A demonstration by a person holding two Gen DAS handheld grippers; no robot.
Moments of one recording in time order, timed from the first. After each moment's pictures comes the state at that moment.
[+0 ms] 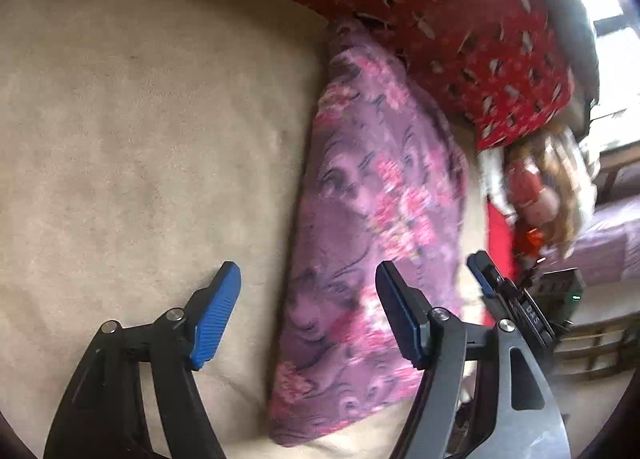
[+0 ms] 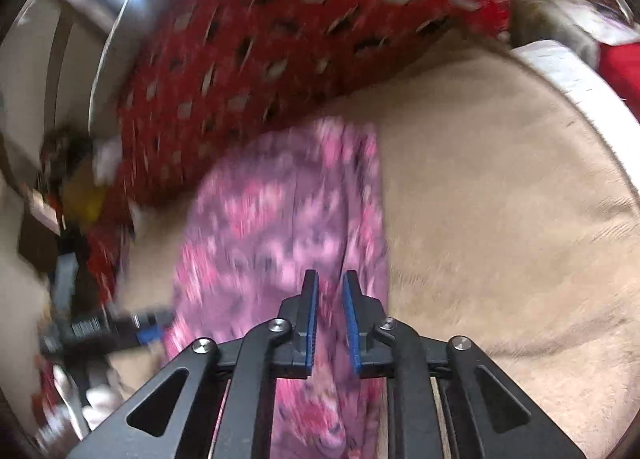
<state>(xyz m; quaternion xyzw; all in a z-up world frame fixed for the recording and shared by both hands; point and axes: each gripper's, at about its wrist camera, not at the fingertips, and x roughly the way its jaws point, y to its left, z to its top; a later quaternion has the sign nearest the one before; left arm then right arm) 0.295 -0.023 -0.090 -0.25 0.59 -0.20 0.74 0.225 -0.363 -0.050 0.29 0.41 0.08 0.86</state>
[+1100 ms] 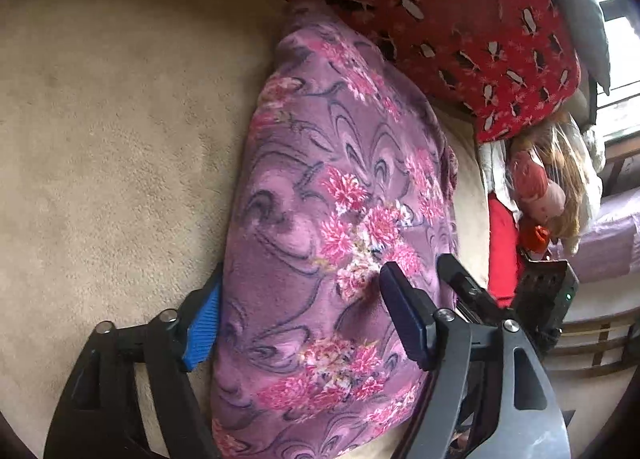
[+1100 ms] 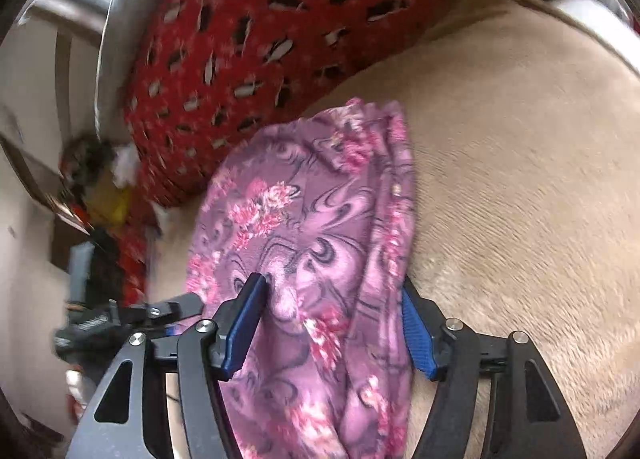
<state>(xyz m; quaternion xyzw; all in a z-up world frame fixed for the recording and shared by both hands) 0.310 -0.070 -0.091 -0.22 0.59 -0.19 0.75 0.263 -0.349 -0.078 0.29 0.44 0.13 0.84</state>
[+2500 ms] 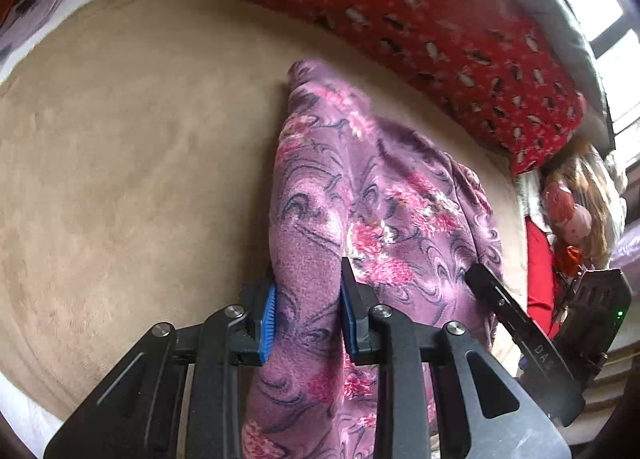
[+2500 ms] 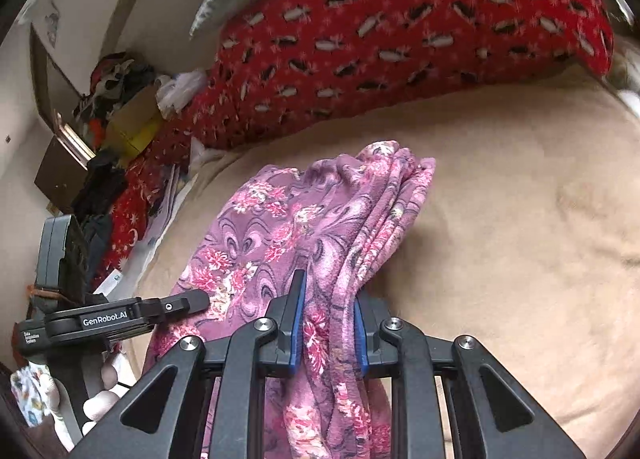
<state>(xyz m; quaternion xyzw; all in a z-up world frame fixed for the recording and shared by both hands) 0.215 0.078 -0.067 -0.20 0.55 -0.09 0.81 0.184 -0.179 -0.024 0.18 0.42 0.16 0.87</state>
